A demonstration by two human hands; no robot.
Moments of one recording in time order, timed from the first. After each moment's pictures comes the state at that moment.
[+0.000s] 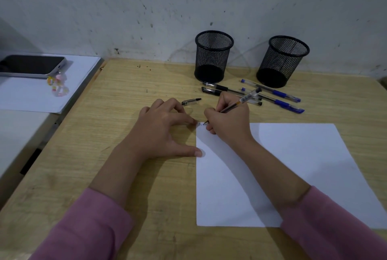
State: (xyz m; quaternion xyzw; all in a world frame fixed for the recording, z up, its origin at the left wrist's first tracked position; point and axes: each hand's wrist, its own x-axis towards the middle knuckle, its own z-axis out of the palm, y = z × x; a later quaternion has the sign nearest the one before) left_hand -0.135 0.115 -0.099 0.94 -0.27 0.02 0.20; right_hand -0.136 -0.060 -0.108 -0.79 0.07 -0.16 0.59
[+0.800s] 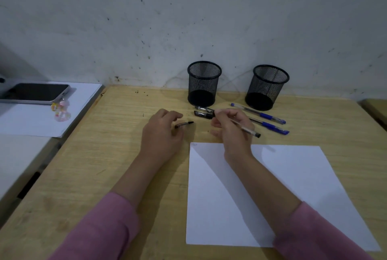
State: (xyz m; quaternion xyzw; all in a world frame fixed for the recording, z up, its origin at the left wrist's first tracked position) left_hand -0.107 0.081 -0.110 0.92 -0.12 0.16 0.34; right_hand -0.133 -0.075 -0.086 -0.59 0.18 -0.18 0.77
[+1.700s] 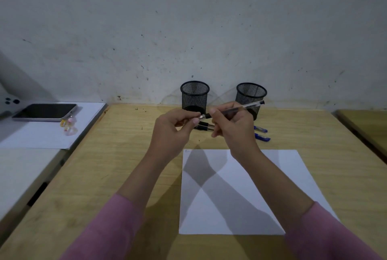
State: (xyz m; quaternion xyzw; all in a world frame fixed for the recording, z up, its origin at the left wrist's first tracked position) left_hand -0.142 0.047 -0.047 0.75 -0.21 0.17 0.60; right_hand -0.164 -0.100 -0.036 -0.65 -0.03 -0.20 0.73
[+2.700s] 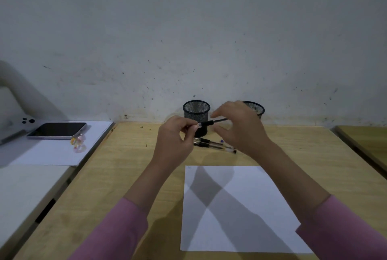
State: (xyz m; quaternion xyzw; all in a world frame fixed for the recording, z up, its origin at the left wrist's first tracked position) left_hand -0.137 0.046 -0.029 0.79 -0.24 0.30 0.48; right_hand -0.146 -0.136 0.001 -0.88 -0.22 -0.36 0.21
